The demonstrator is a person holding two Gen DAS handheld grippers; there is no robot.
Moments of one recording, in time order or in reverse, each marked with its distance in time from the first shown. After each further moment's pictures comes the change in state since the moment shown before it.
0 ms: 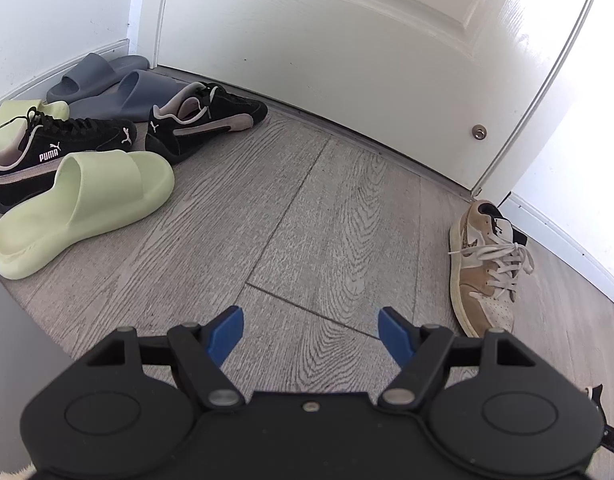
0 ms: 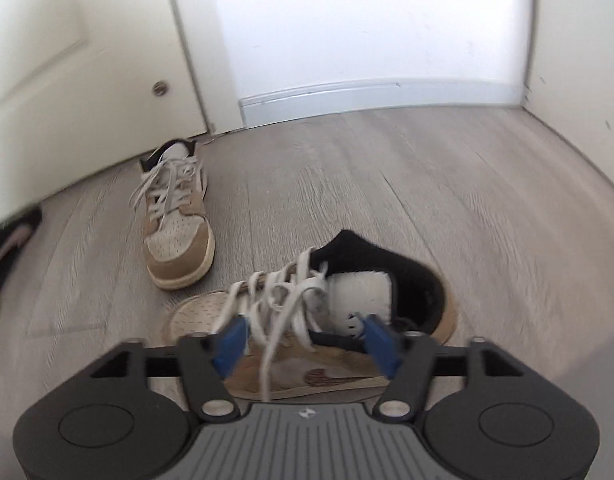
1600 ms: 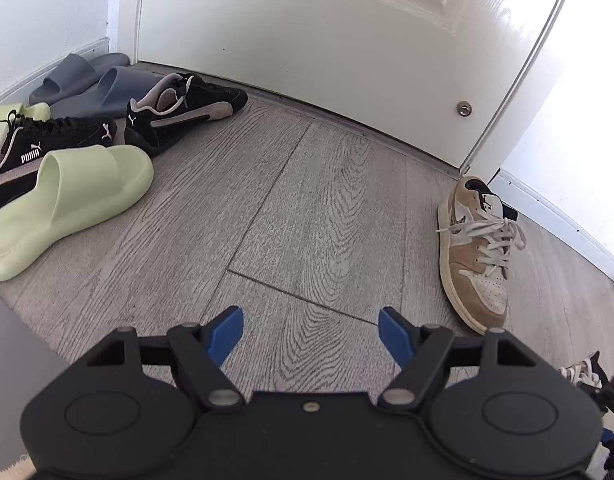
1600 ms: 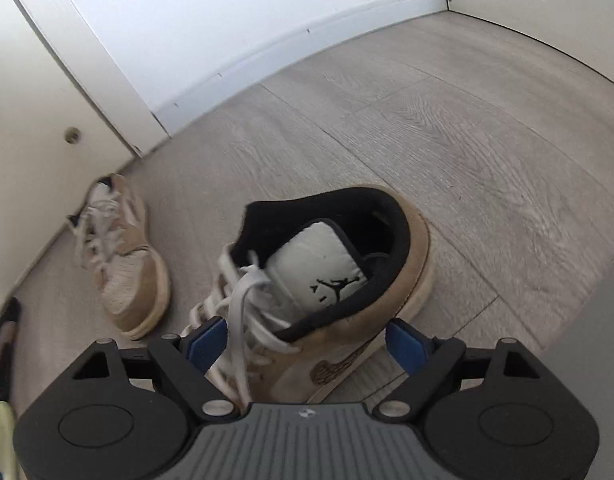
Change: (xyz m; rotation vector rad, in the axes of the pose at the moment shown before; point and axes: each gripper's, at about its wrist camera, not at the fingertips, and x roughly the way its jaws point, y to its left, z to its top) left arm 0.007 -0.010 -0.008 0.020 0.037 -0.023; right arm 0.057 -0.043 0.023 0.343 0.092 0.022
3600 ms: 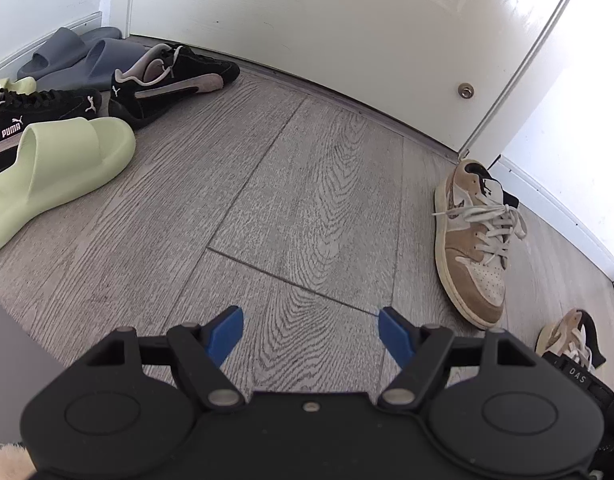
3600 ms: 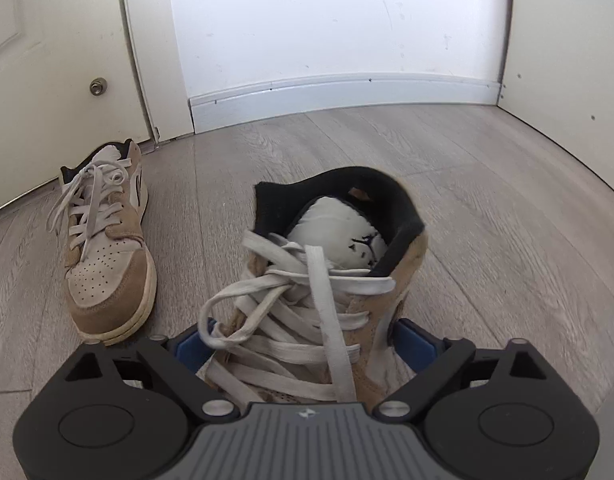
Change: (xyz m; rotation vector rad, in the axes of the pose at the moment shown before) left arm 0.024 -0.013 -0.004 -0.002 0.058 -0.008; right arm 0.037 0.042 -0.020 -0.374 -0.180 -0.056
